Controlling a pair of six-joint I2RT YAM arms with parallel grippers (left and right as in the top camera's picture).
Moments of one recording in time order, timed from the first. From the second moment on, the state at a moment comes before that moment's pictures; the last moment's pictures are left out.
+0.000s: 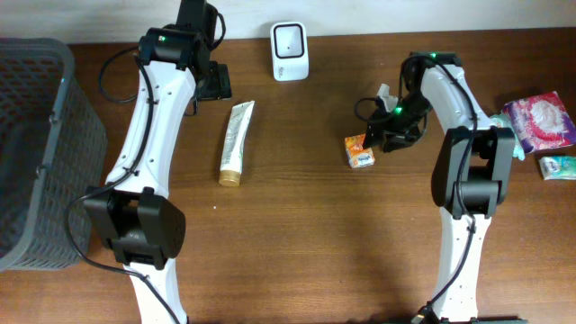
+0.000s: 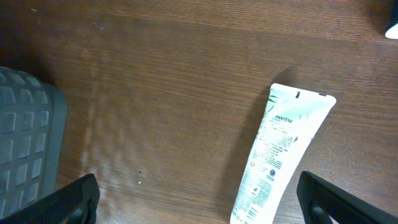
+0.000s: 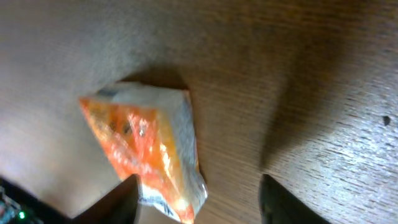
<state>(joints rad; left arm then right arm) -0.20 2.13 2.20 -1.30 -0.29 -0.29 -0.01 2.44 2.05 -1.39 -0.41 -0.12</state>
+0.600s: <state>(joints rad) -0.20 2.13 2.20 -1.30 -0.29 -0.29 0.02 2.43 2.05 -1.34 -0.99 -0.19</state>
